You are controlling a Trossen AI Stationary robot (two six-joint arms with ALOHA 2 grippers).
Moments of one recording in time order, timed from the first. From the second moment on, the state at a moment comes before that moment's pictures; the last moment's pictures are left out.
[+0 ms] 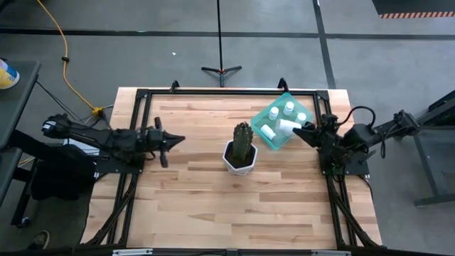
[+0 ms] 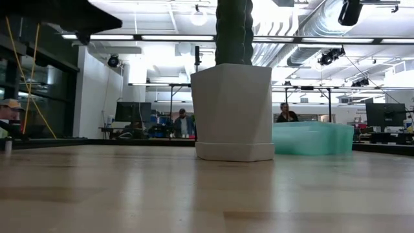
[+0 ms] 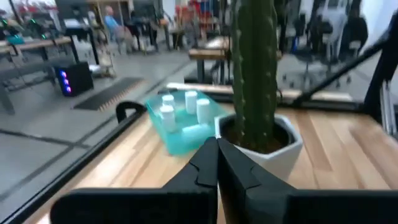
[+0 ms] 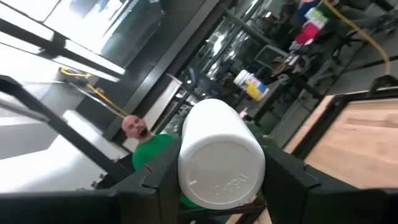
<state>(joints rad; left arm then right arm) -0.26 0.48 0.36 0.04 -0.53 -0.01 0.37 0.51 0.44 0.40 0.58 0.78</state>
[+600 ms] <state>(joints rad) -0.26 0.06 0.06 0.06 -0.59 -0.06 0.32 0.41 0.44 0.22 0.70 0.78</state>
